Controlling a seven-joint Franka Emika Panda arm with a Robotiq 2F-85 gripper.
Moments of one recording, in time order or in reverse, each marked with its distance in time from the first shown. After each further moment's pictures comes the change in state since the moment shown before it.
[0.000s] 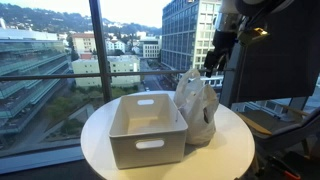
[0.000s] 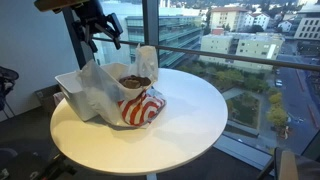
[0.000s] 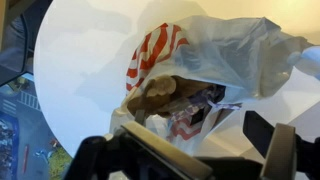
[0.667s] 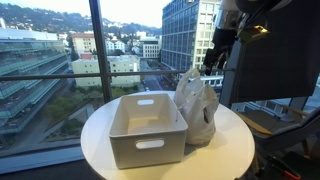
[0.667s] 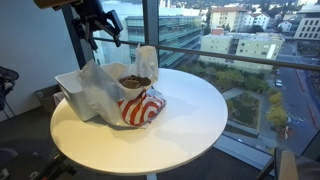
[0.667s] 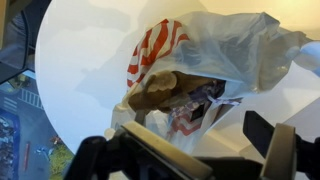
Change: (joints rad) arm 0.001 -0.002 -0.001 0.010 -0.002 -0.001 0.000
